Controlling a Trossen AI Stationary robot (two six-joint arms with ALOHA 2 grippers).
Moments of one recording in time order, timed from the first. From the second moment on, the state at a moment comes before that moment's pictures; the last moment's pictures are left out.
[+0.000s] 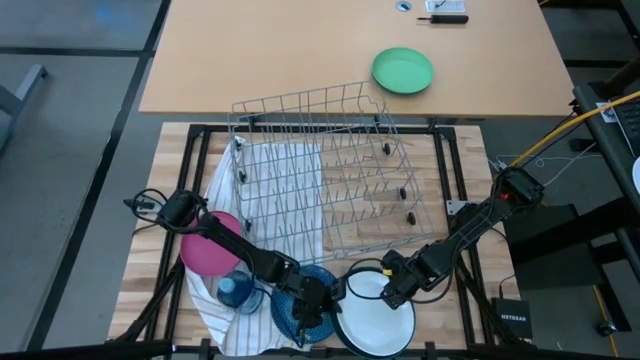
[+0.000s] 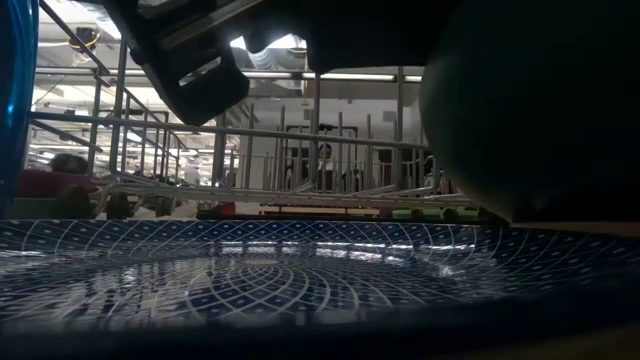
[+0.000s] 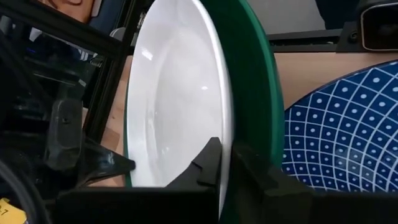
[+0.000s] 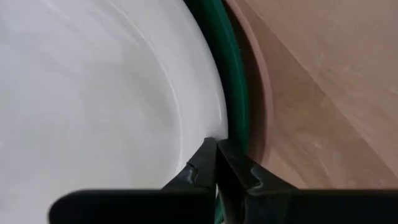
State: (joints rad) left arm -0.45 2.08 1.40 0.07 -0.06 0.98; right arm 0.69 1.60 0.92 -0.66 -0.04 1.46
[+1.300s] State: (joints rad) left arm -0.44 2.08 1.40 0.25 -0.07 0.51; right arm 0.69 1.57 1.34 -1.15 0.10 1.30
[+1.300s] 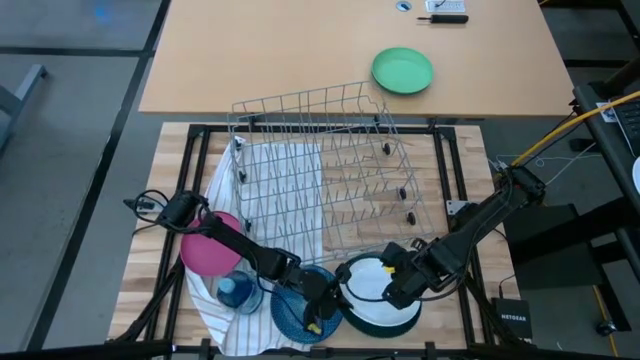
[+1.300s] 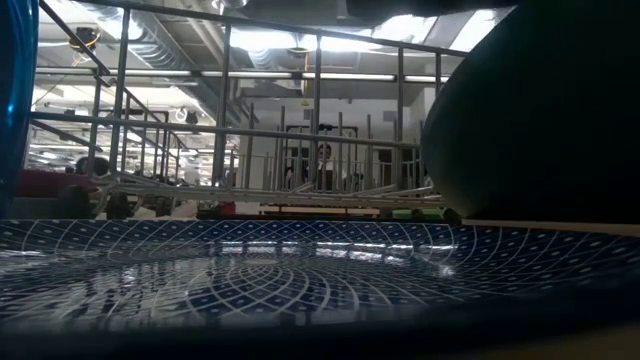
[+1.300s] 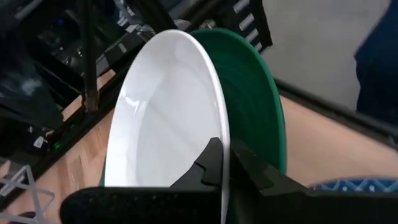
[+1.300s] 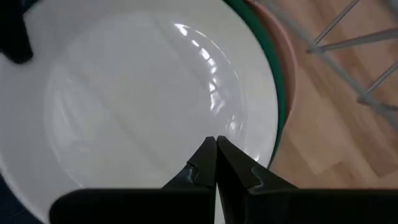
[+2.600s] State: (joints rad) left arm -0.41 2.08 1.40 0.34 -0.07 0.31; right arm 0.81 1.57 1.44 -1.00 0.07 1.01
